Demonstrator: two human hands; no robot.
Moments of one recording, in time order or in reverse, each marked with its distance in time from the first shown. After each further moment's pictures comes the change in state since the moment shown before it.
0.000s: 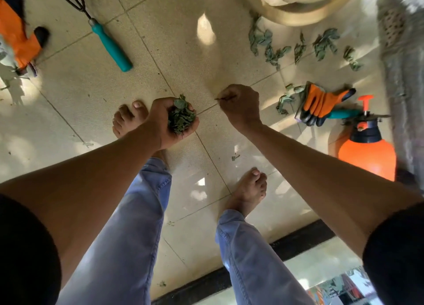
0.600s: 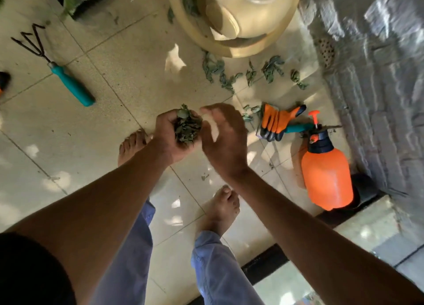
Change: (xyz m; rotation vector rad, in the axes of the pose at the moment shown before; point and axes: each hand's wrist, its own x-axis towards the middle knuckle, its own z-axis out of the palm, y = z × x) left_hand 0.009 -0.035 0.114 -0.121 -0.163 0.083; right_hand -0.053 -0.019 -0.081 -0.089 0.320 -0.270
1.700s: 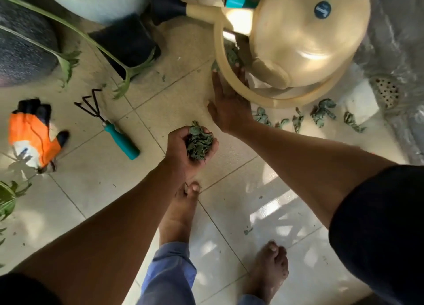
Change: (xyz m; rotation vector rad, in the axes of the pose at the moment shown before) left_hand 0.040 0.113 -0.003 -0.097 0.008 0.044; right_hand 0.202 0.048 0.163 -0.620 -0.336 -0.205
